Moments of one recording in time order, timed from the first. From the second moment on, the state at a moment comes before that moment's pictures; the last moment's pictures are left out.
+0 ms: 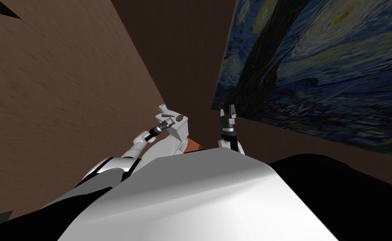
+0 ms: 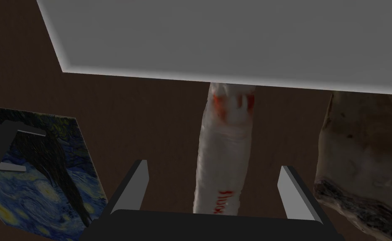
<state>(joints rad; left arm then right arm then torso) -0.40 0.69 -0.25 -0.81 -0.49 -1.15 -0.45 0.51 0.01 0.02 -2.28 0.10 -0.53 -0.14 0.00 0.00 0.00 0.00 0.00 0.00</state>
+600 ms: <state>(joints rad) -0.50 0.71 -0.29 -0.69 -0.49 -1.21 -0.44 0.51 0.01 0.02 -2.28 0.10 -0.53 -0.14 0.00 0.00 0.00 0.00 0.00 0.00</state>
